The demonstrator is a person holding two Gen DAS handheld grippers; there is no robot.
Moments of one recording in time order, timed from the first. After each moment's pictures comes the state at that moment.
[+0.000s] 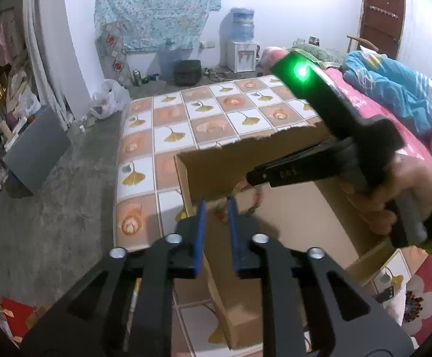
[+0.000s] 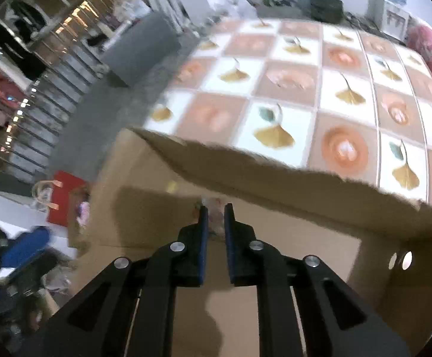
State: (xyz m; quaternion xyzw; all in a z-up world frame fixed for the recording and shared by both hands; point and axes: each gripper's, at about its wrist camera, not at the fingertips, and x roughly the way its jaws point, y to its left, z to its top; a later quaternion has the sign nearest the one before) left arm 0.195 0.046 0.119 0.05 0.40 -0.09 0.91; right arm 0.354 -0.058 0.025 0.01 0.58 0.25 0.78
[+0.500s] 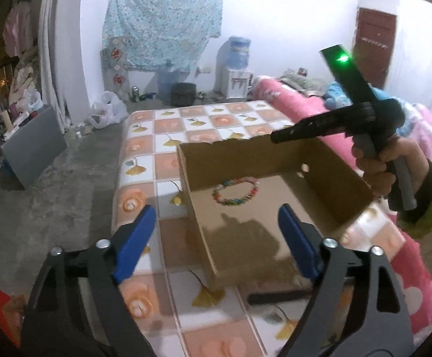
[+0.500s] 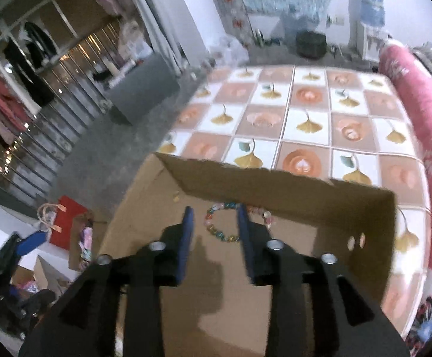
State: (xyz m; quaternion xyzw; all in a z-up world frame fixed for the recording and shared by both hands) left arm 0.097 0.071 0.137 0.00 0.34 -0.12 0.93; right arm 0.285 -0.126 0.105 0.04 0.47 0.26 0.84
